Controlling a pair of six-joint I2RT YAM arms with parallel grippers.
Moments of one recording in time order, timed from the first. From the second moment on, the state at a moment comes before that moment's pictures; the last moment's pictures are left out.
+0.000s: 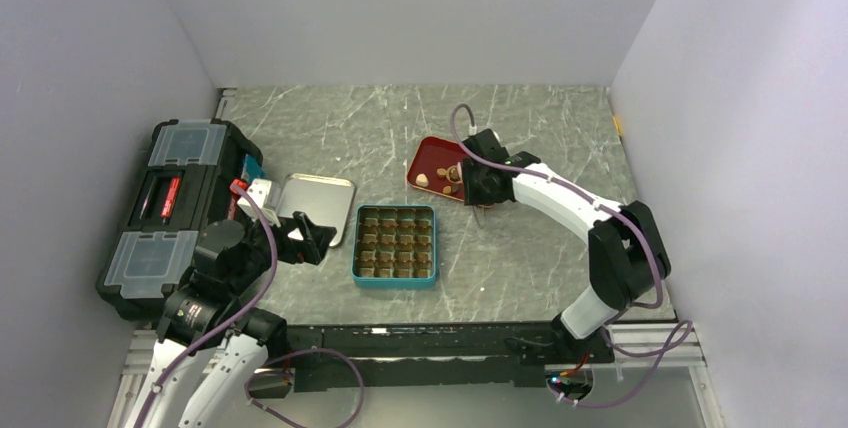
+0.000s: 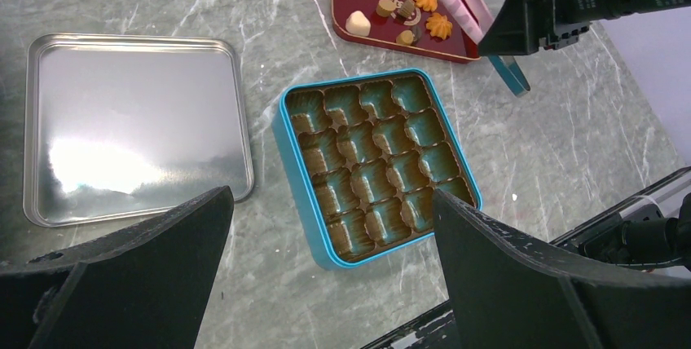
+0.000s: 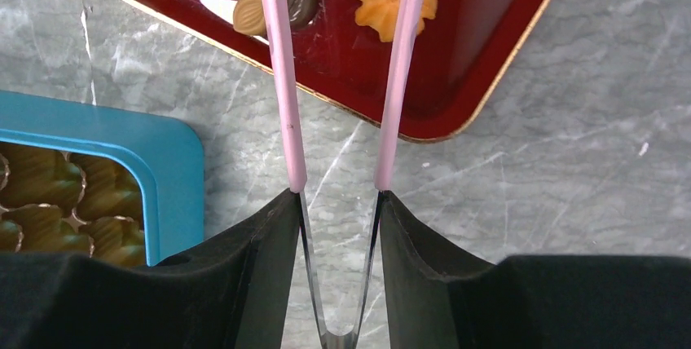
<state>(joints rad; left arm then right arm) -0.36 0.36 0.70 -0.65 0.13 -0.34 0.55 1.57 1.11 -0.57 0.18 0.41</state>
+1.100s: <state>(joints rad) -0.36 0.36 0.70 -0.65 0.13 -0.34 0.57 1.81 1.25 -0.60 0.13 0.35</state>
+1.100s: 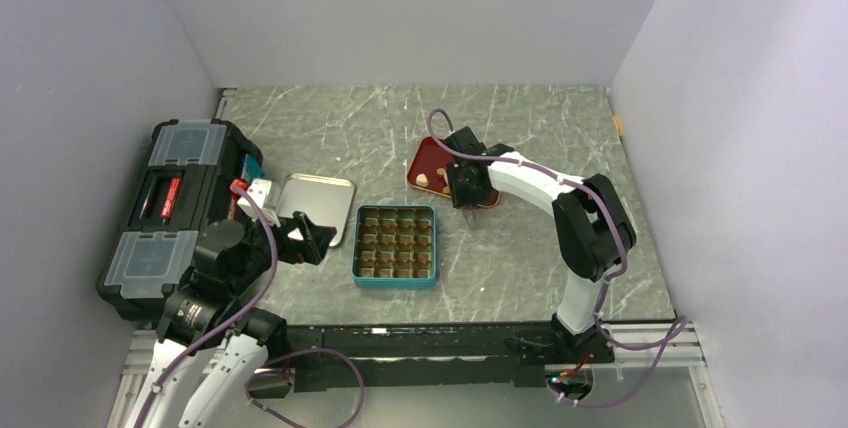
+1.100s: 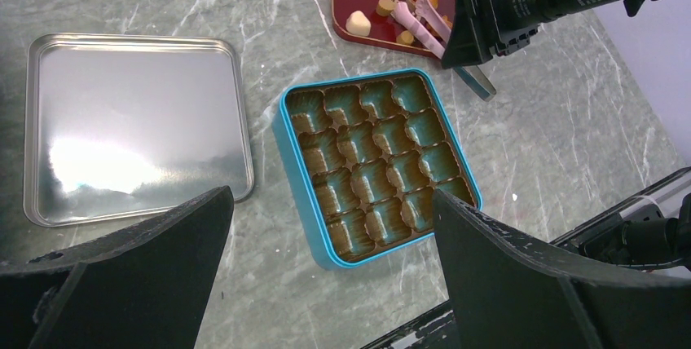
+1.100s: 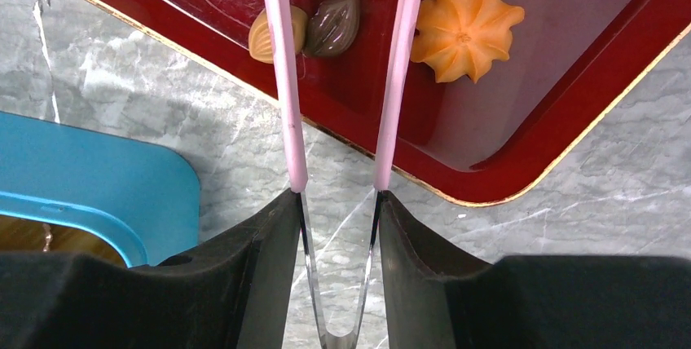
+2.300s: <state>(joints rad) -0.36 0.36 0.70 -0.65 0.14 -0.34 0.52 1.88 1.31 -0.59 0.08 0.34</state>
